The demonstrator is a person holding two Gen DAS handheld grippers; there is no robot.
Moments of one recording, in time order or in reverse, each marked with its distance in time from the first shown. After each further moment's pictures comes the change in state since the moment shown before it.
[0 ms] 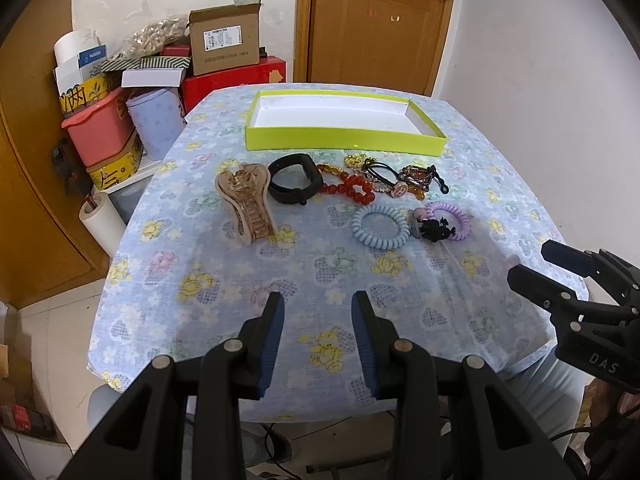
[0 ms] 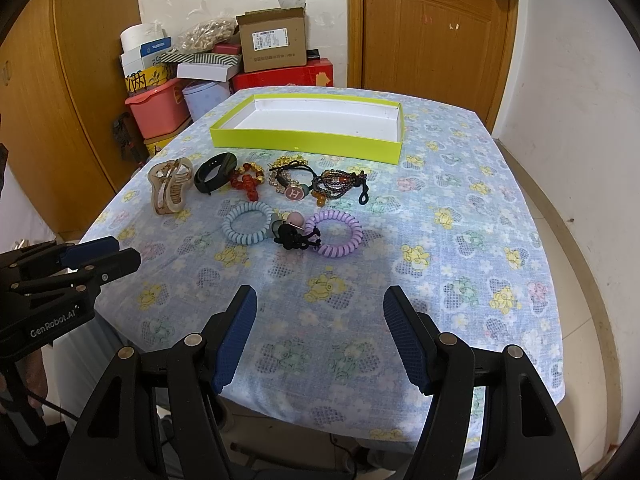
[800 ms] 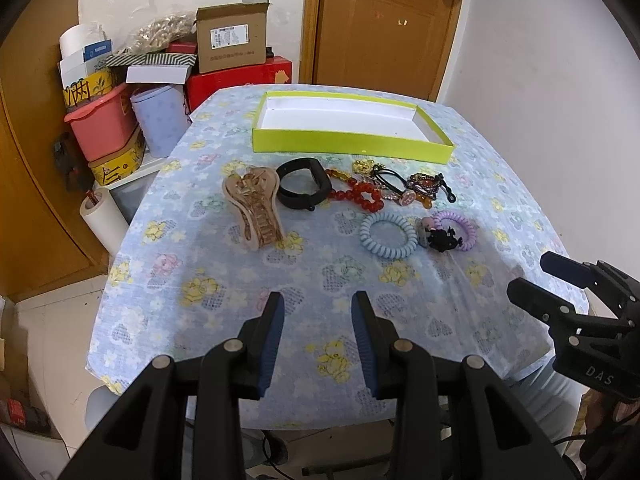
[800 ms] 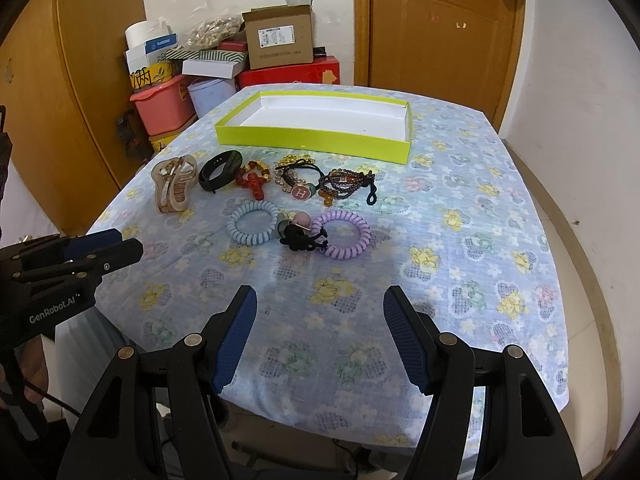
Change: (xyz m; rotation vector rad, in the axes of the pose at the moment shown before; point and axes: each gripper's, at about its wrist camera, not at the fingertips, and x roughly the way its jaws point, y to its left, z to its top) left arm 0.004 0.007 0.006 -0.030 -0.005 0.002; right arm 0.006 0.004 0.002 -0.007 0.011 0.021
